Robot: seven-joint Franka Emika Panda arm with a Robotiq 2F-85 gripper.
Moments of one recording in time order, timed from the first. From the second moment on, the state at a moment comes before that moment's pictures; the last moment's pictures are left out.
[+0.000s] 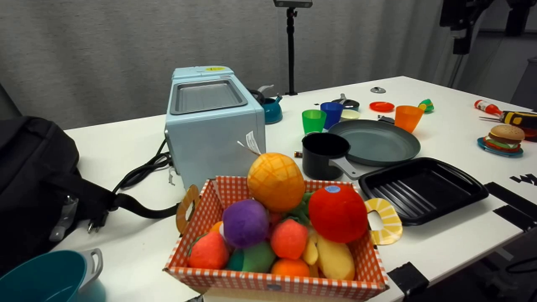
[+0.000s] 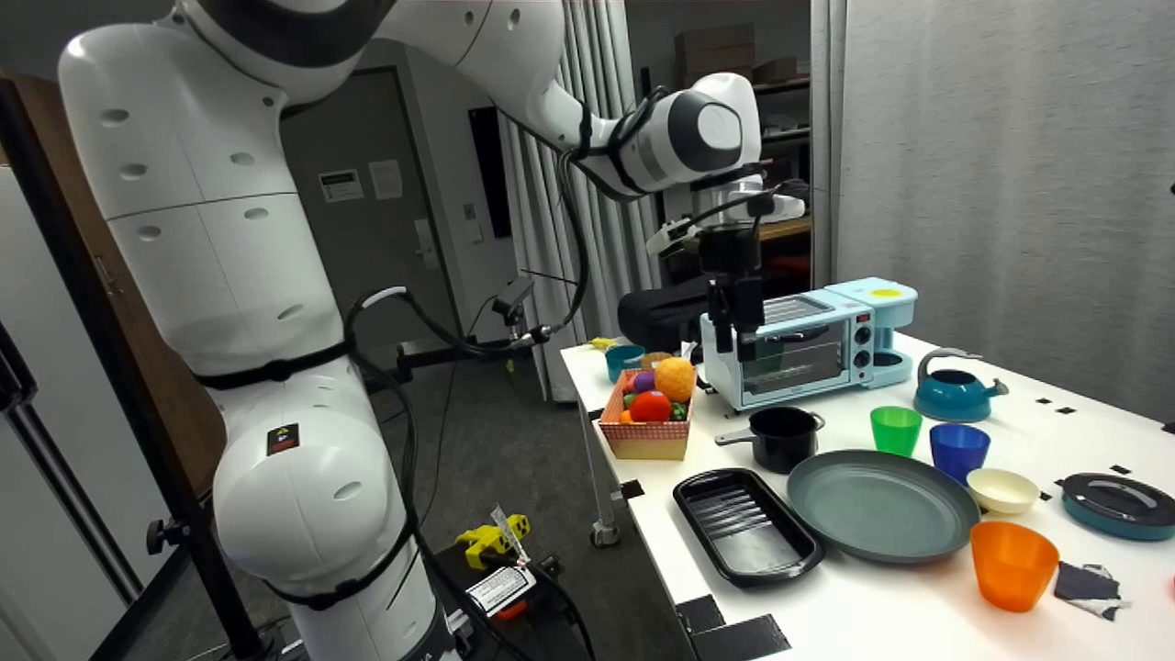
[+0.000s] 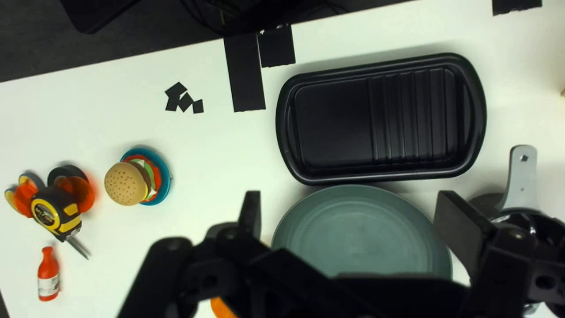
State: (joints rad) arm 0.00 -0.01 0.10 -2.10 -0.17 1.91 0.64
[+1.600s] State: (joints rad) arm 0.00 0.24 -0.01 -1.88 -0.23 1.94 0.76
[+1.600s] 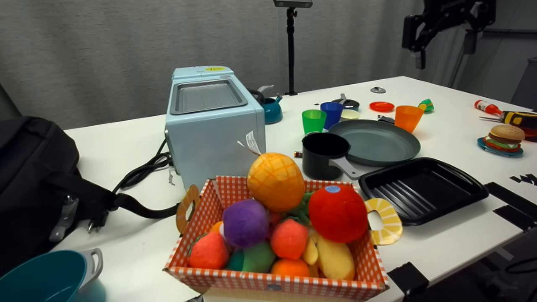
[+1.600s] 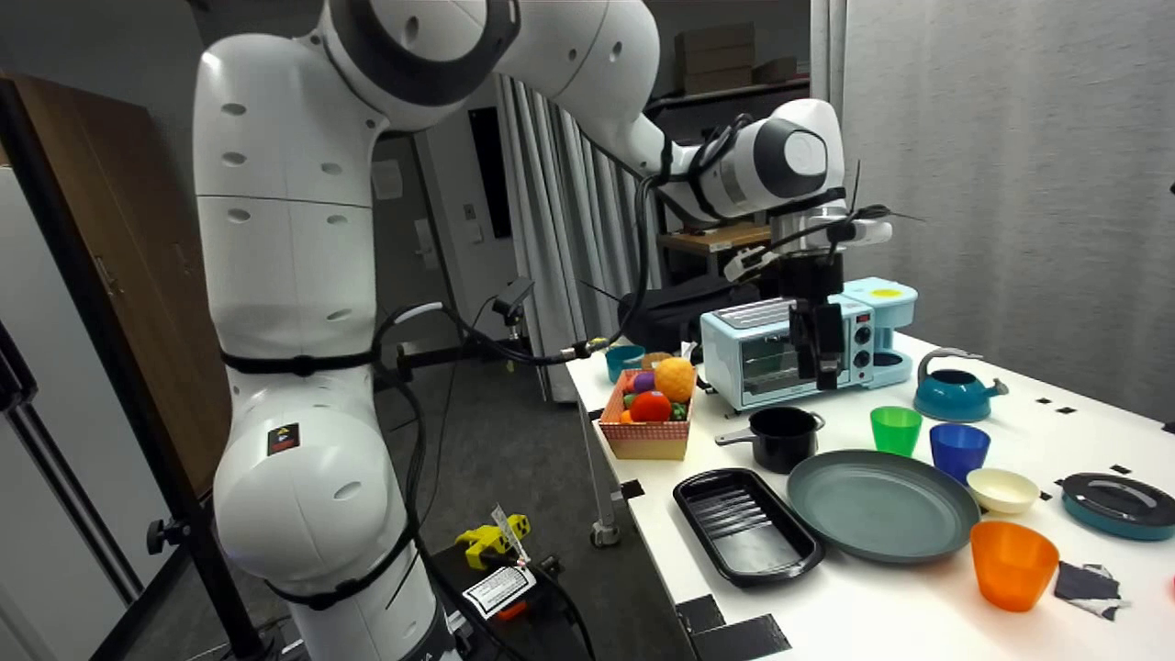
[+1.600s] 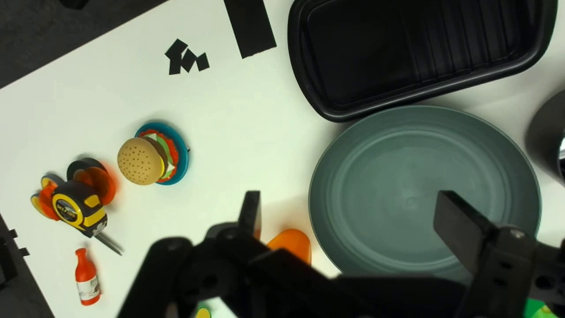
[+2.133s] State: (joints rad) arm -0.01 0.59 -0.09 -1.52 -0.21 1.87 0.62
